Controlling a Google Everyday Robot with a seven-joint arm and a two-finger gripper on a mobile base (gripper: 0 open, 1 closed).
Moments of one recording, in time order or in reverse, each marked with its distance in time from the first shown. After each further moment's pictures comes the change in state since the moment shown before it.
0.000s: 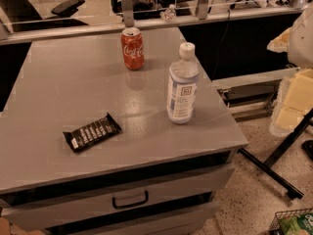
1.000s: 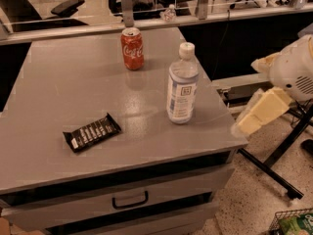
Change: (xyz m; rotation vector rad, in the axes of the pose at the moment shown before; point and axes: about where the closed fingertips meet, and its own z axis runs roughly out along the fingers) arm -0.026 -0.003 0.055 -0.014 -0.346 0.210
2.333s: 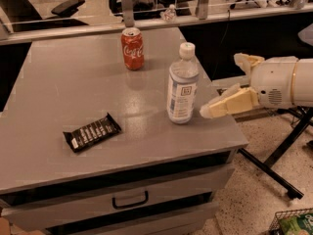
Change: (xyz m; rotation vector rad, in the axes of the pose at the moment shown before) arm -0.046 -0.028 0.035 0.094 -0.528 0.098
